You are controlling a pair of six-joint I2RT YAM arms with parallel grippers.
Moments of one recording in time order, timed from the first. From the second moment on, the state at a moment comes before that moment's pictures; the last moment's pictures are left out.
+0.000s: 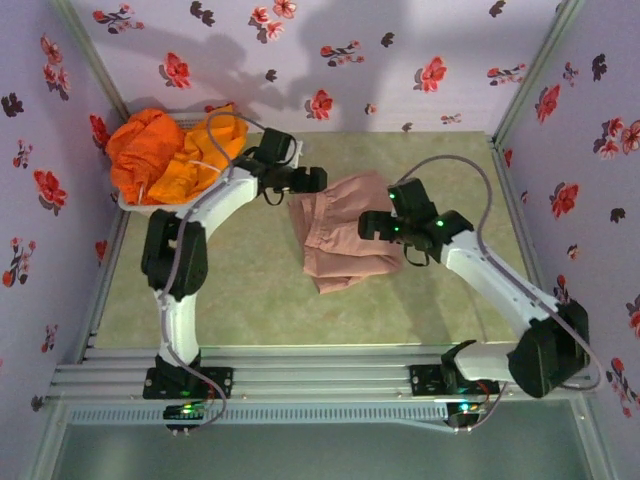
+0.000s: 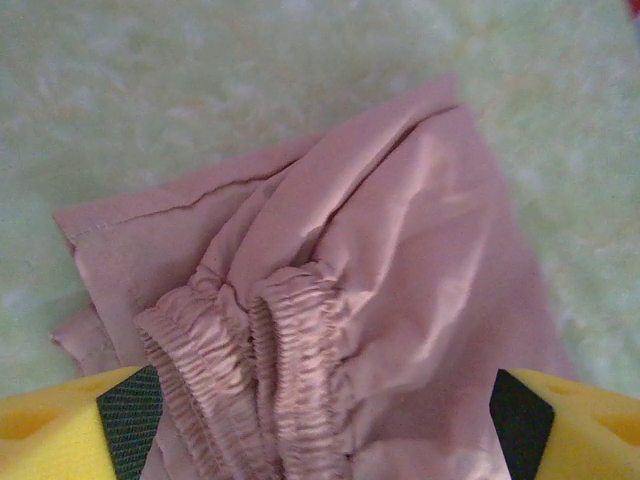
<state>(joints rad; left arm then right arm) -0.49 2.05 1.73 -0.55 0.27 -0.36 0.52 1.26 1.06 -0.67 0.06 0.49</state>
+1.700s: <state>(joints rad) -0.51 1.96 1.69 -0.72 0.19 -0.37 0.45 1.15 0.85 -0.63 0.09 0.51</state>
